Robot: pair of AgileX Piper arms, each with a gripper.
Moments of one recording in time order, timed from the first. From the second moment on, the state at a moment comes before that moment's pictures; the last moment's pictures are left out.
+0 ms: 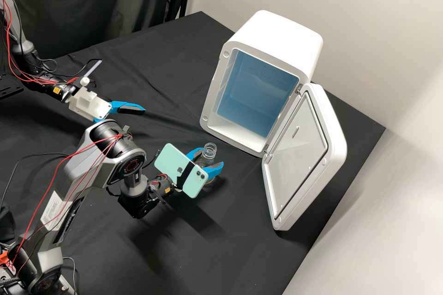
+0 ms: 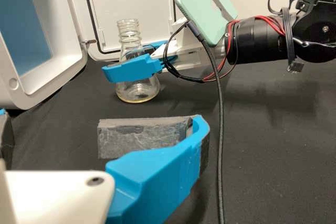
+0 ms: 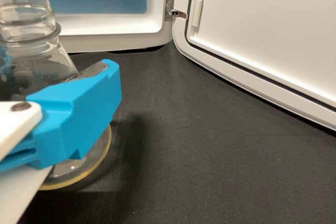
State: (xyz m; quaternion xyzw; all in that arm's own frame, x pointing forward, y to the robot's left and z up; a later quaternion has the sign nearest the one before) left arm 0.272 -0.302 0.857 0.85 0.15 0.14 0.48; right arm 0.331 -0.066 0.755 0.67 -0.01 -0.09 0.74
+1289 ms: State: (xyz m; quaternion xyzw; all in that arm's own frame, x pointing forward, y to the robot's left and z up) left arm 0.272 -0.302 0.857 0.85 0.15 0.14 0.48; right arm 0.373 -0.036 0.768 0.68 0.01 -0.05 0.73
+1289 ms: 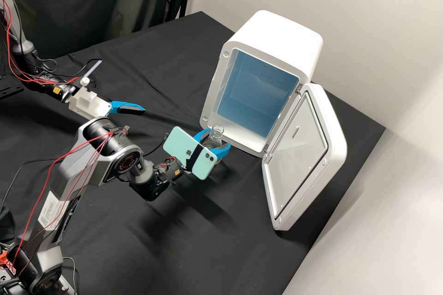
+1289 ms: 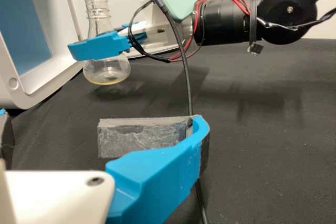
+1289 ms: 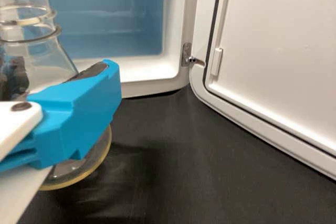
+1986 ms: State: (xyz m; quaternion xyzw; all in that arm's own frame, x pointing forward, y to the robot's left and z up) left arm 0.272 -0.302 0.857 0.85 0.15 0.14 0.48; right arm 0.405 -0.026 0.778 0.69 0.01 -0.05 0.72
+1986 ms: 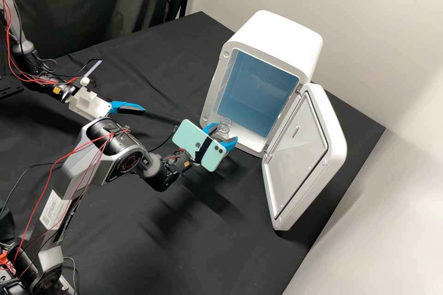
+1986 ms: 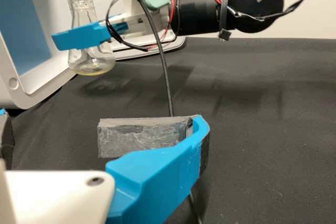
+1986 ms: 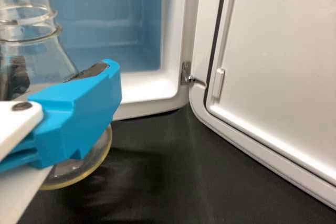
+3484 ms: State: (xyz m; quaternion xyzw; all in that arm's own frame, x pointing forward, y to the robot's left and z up) left arm 0.272 -0.303 0.858 0.85 0.15 0.14 0.48; right arm 0.483 -0.015 0.785 0.71 0.00 -0.08 0.70
